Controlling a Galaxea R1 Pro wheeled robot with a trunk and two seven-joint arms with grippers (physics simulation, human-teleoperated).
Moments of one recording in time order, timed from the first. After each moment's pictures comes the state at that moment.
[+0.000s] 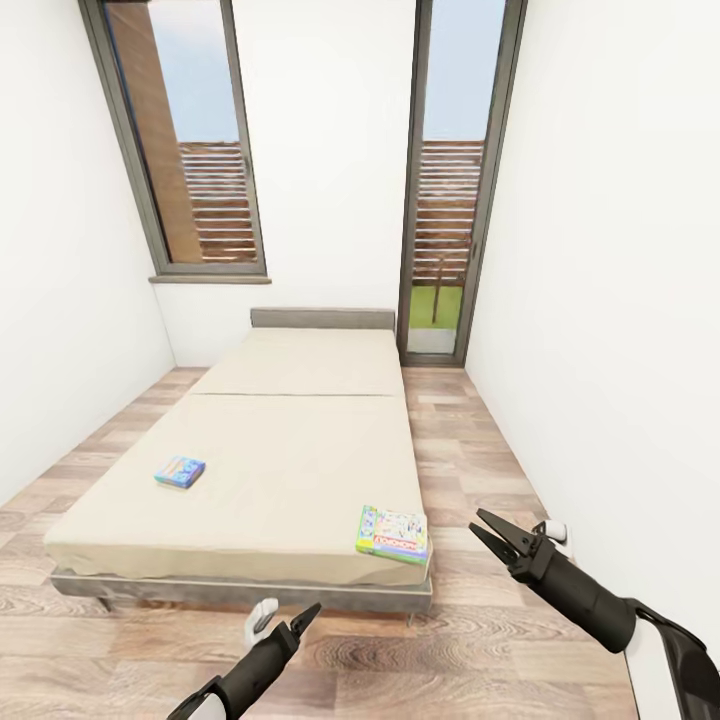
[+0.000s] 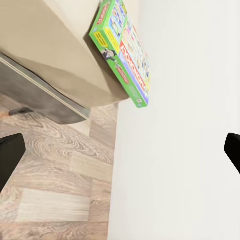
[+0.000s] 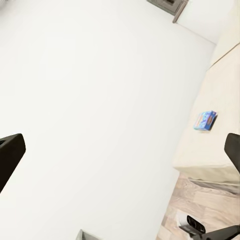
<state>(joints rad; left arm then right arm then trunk) -0.50 -0.07 0.75 -0.16 -0.02 0.07 -0.86 -0.18 0.06 -0.47 -1.56 -0.52 1.04 1.07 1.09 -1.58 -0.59</state>
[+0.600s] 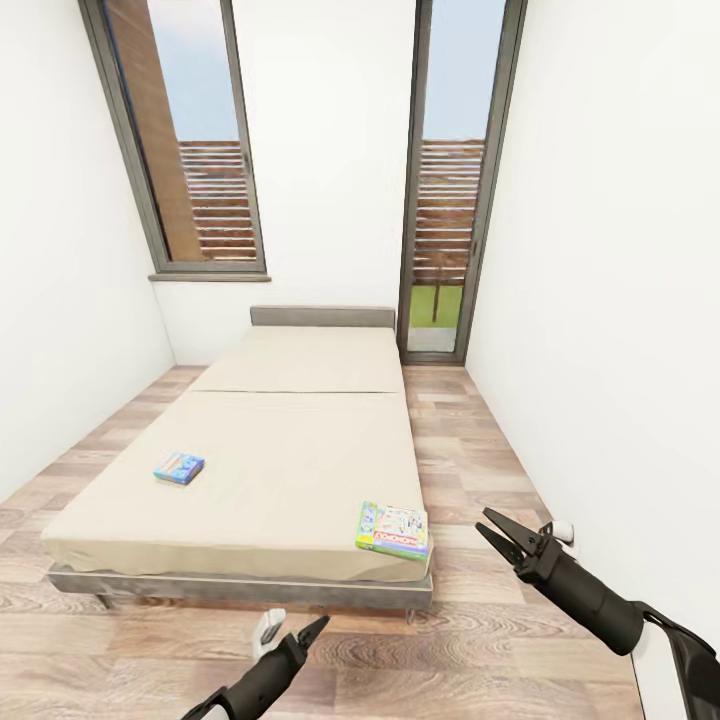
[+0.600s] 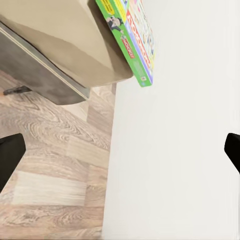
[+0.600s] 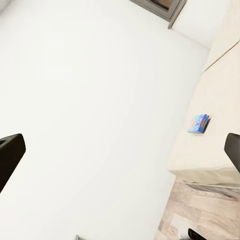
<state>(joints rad) -0.50 -0.07 0.75 -0.10 -0.03 0.07 -0.88 -0.18 0.06 -0.50 -1.56 -0.52 1.04 1.07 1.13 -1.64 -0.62</state>
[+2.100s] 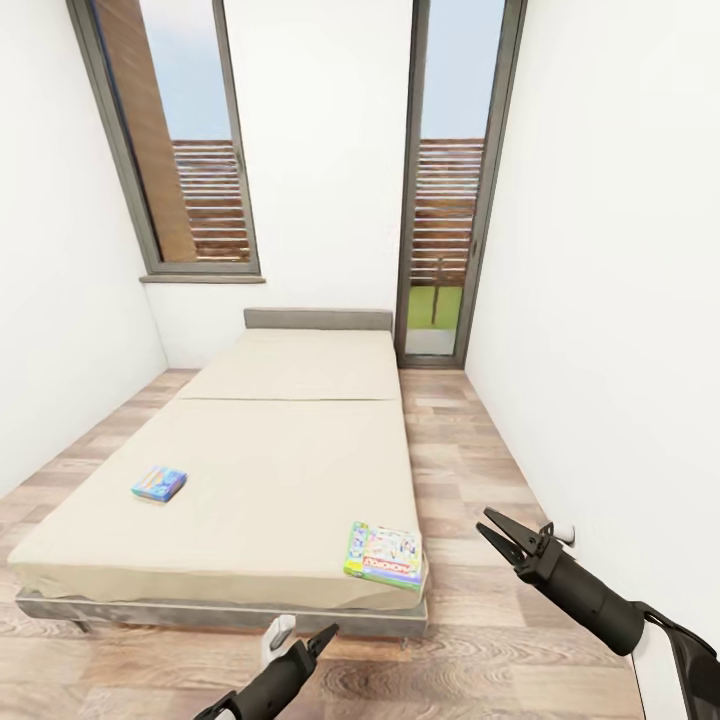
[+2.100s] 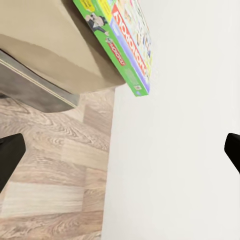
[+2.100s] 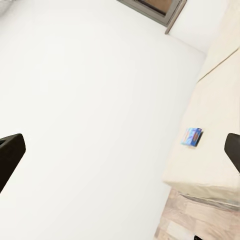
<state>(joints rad) -0.50 -0.09 0.74 -0.09 -0.07 0.06 -0.86 -0.18 0.06 -0.50 -1.56 -0.52 1.04 1.07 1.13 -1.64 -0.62</state>
